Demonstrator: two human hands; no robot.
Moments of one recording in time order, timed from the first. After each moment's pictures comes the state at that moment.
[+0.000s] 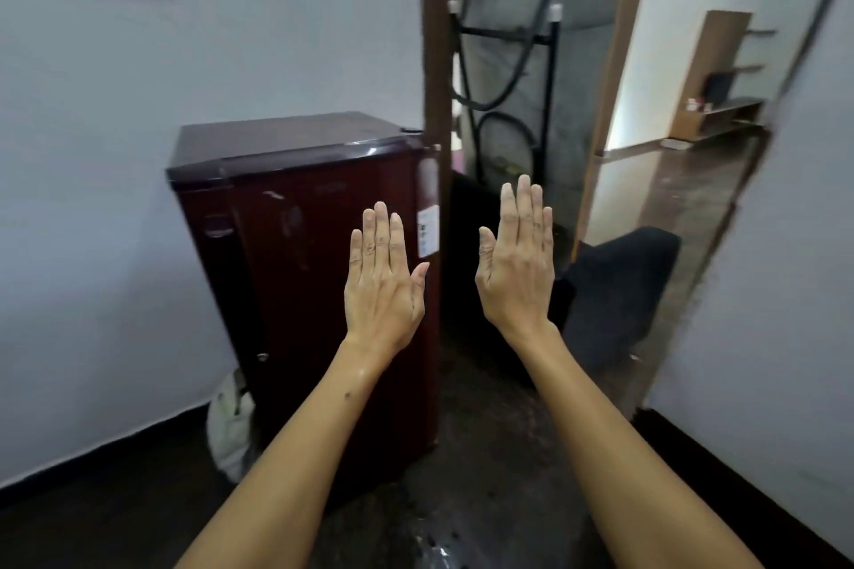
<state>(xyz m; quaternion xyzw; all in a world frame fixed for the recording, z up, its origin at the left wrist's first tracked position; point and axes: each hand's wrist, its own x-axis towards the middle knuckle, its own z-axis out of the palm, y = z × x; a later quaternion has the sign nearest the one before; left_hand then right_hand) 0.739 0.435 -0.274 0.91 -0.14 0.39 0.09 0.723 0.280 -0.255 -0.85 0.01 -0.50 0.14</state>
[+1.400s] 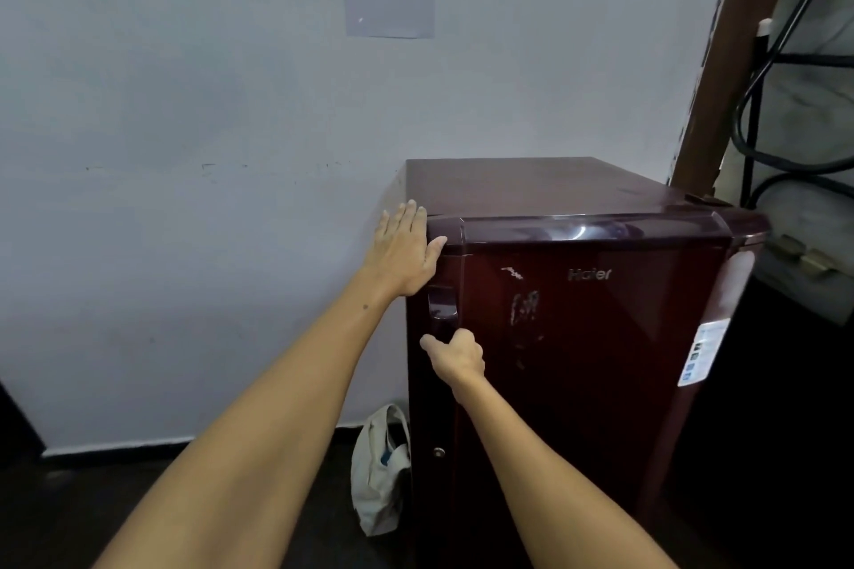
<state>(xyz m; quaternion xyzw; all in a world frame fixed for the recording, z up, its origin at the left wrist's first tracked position) 0.969 0.739 -0.205 0.98 0.01 0.21 0.05 0.950 0.634 -0.301 -0.86 0.03 0.10 0.50</state>
